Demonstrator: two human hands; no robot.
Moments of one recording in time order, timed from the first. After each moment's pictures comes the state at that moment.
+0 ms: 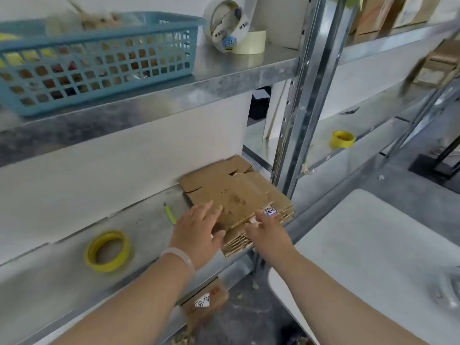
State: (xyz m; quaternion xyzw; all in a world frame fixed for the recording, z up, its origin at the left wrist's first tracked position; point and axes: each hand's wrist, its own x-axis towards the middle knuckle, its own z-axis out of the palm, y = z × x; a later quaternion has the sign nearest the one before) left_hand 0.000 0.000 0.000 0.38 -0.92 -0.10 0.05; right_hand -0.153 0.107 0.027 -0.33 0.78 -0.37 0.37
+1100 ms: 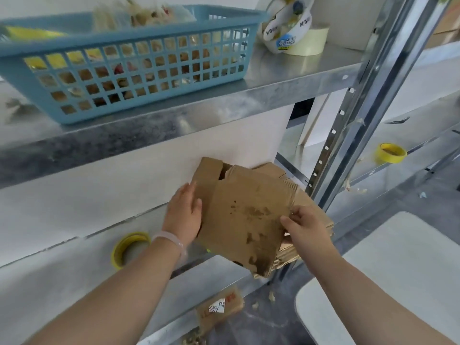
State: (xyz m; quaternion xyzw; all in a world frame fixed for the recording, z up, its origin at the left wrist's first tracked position) left_hand 0.040 -0.096 0.004 0.53 -0.76 -0.28 0.23; right_hand -0.174 0.053 0.026 -0.28 0.75 -0.48 0.35
